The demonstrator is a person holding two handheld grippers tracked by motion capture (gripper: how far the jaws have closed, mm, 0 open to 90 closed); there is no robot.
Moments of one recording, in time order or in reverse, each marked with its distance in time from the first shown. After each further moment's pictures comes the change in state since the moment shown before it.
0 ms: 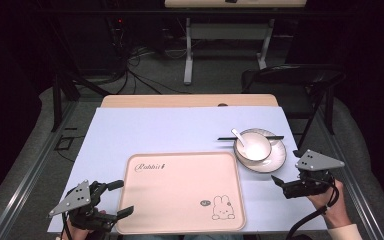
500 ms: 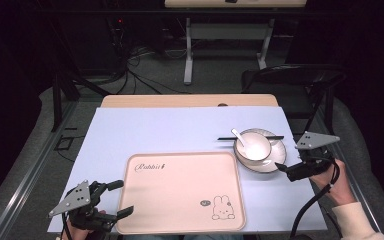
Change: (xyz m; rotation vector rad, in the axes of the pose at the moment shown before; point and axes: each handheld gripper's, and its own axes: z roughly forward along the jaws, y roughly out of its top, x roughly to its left) left arm 0.000 0.000 0.000 -0.001 0.000 0.004; right arm -0.043 0.017 0.020 0.090 0.055 -0.041
